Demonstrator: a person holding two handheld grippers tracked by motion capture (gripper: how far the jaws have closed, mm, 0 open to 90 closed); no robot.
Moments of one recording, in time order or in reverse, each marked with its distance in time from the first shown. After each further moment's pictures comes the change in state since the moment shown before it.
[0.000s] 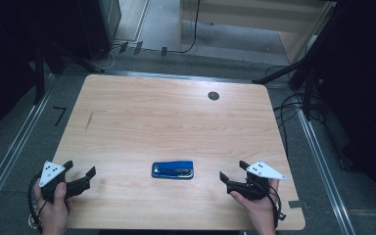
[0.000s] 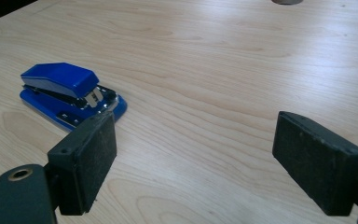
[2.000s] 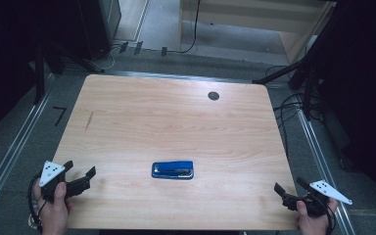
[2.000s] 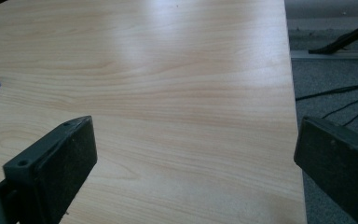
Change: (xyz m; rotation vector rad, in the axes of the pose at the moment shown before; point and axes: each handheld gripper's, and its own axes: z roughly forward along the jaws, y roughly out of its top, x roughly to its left) left arm 0.001 0.000 0.000 0.010 0.000 0.001; right arm -0.124 -0.068 -0.086 -0.073 -0.174 0.176
